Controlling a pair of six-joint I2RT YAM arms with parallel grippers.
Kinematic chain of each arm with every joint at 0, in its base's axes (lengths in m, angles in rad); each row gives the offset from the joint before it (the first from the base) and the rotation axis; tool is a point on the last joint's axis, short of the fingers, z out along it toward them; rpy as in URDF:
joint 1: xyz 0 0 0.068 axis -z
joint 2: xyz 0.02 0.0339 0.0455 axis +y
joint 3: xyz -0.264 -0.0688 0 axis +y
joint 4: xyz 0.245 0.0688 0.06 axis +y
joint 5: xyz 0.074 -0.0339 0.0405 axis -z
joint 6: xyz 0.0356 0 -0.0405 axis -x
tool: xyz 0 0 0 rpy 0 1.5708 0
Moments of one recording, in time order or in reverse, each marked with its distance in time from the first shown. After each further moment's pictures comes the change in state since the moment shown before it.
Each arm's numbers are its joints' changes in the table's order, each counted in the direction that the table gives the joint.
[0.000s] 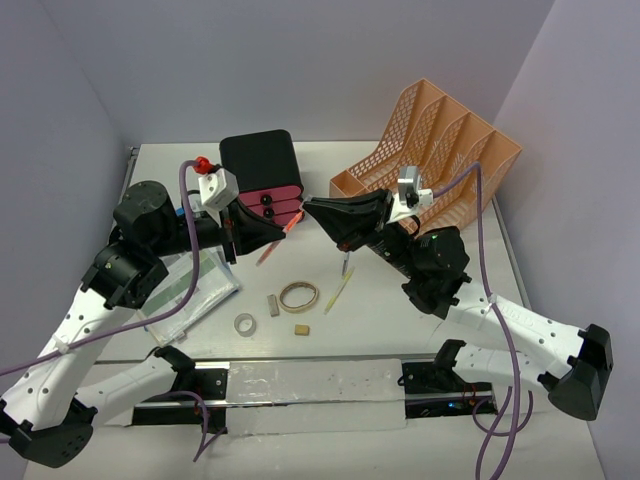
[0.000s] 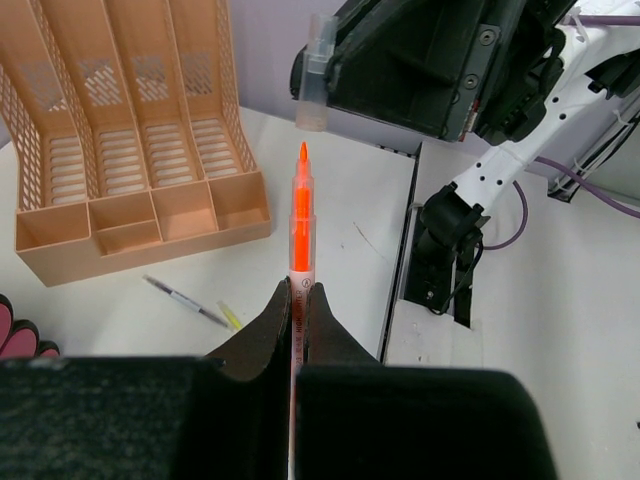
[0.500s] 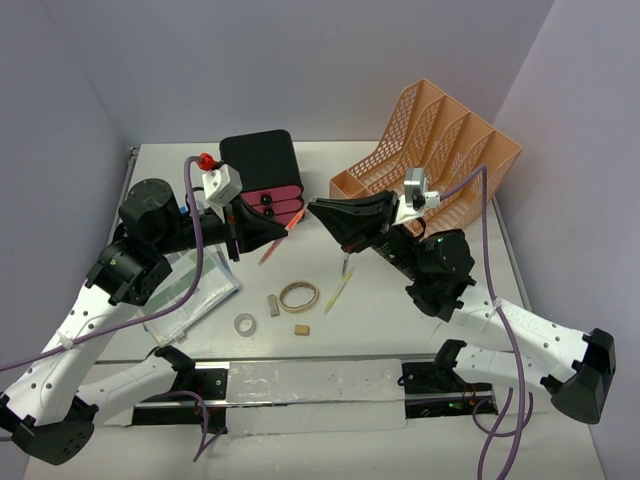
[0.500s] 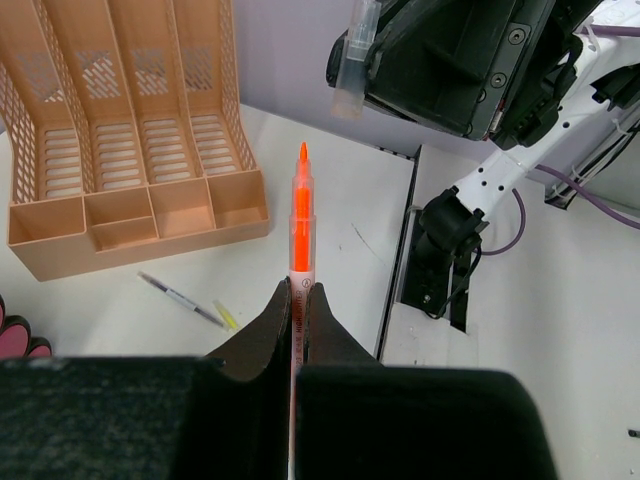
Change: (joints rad) left arm 0.000 0.018 0.004 -0.015 -0.011 0.029; right arm 0.000 -0.027 0.012 0.007 0.011 -0.005
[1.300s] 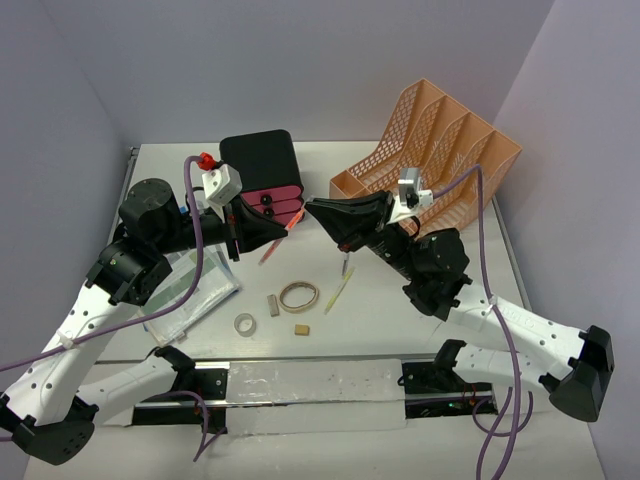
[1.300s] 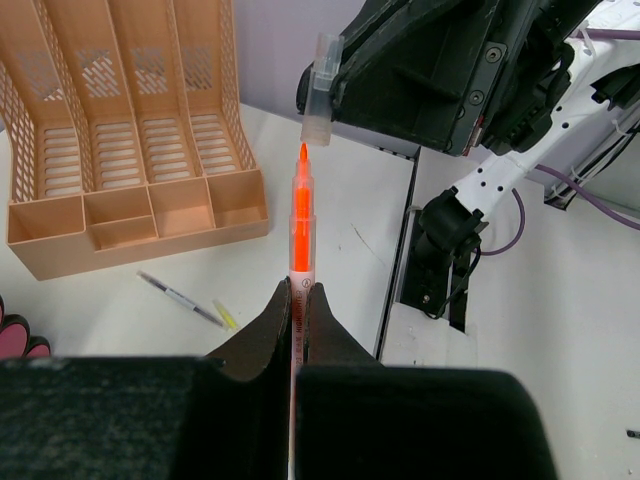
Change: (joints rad) left arm -0.002 0.000 0.000 0.000 0.001 0.004; right arm 0.000 0.015 0.008 0.006 0.022 -0.001
